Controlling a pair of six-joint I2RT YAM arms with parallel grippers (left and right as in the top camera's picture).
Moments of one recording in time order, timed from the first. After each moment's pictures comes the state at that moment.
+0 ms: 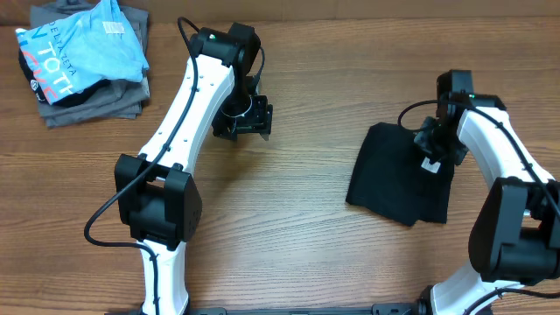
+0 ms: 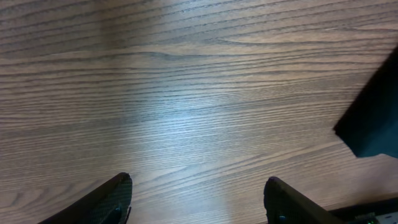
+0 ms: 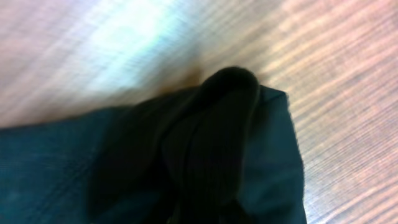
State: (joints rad) left arm -0.33 2.15 2.05 -1.54 0.20 -0.28; right arm -0.09 1.84 1.27 -0.90 0.17 0.50
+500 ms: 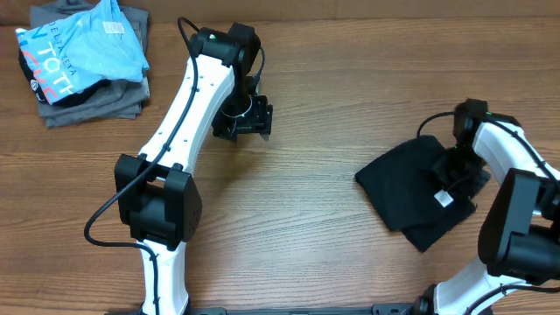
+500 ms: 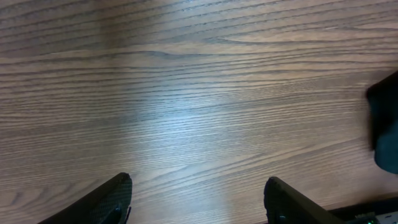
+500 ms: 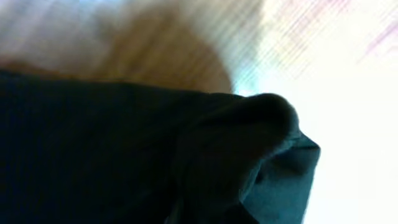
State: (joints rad) left arm -0.33 2.15 2.05 -1.54 0.20 -0.28; right arm -0.24 1.86 1.18 -1.04 0.20 0.61
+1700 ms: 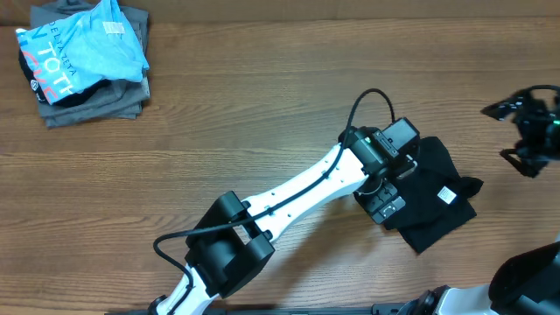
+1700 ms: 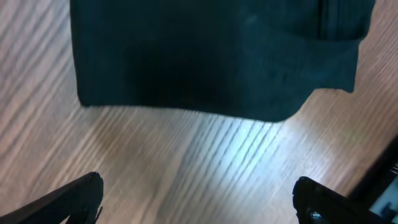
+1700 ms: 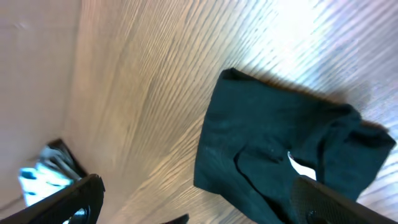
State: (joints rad) left arm -0.98 2.15 1.88 -1.07 0.15 -0.04; right arm -0.61 1.63 1.58 -1.29 -0.54 0.36
